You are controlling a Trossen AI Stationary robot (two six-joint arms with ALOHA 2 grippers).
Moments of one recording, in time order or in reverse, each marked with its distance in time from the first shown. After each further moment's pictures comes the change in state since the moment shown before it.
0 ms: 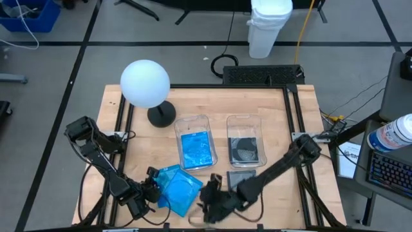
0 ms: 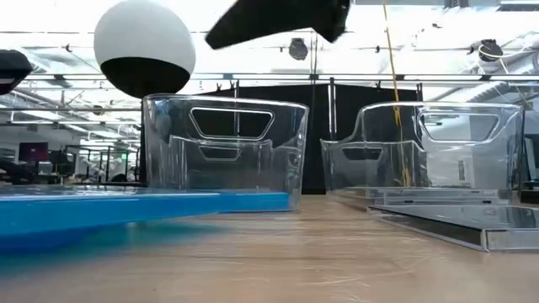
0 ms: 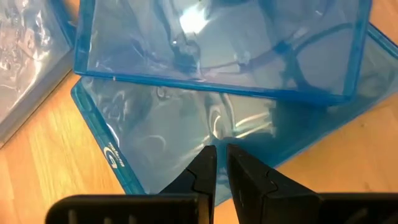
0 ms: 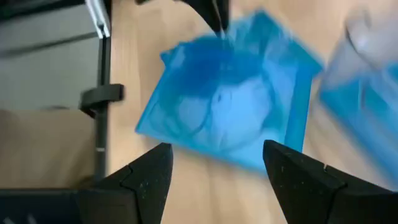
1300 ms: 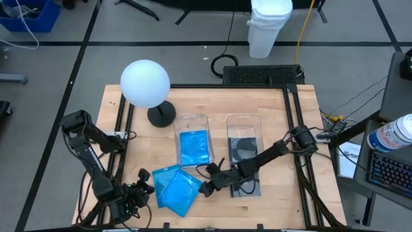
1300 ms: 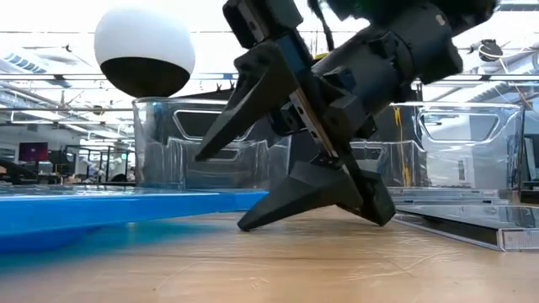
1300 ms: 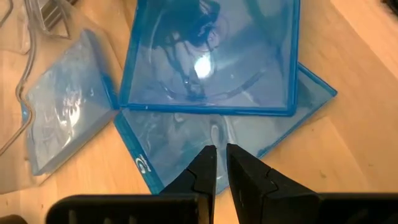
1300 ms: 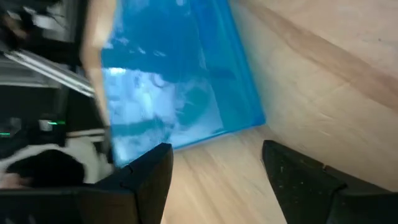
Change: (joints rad) left arm -0.161 -0.122 0.000 -0.044 -0.174 -0.040; right arm -0.198 0.000 -0.537 0.583 -0.374 0.676
